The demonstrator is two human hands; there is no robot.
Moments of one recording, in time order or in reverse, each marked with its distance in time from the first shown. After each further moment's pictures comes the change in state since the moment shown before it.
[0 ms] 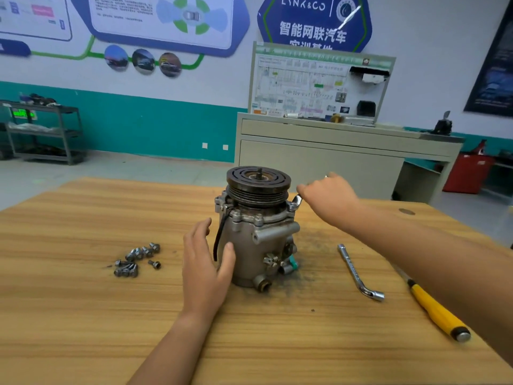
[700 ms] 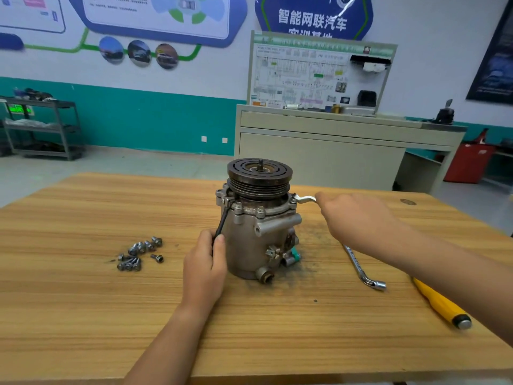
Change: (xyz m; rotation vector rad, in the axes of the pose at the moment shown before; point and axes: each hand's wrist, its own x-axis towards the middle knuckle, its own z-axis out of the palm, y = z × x) left_hand 0.000 -0.007 -0.004 -0.048 -0.041 -0.010; right_hand -0.056 -0.005 -0.009 0.179 -0.067 0.108
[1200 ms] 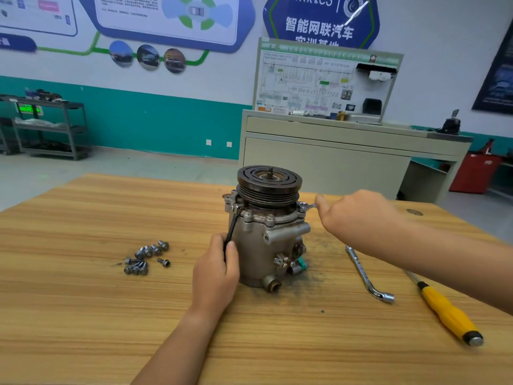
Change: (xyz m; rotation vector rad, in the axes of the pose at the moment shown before) left_hand 0.001 0.001 0.004 0.065 -0.022 0.001; right_hand 0.003 -0.004 -0.030 -0.370 -0.128 -0.243
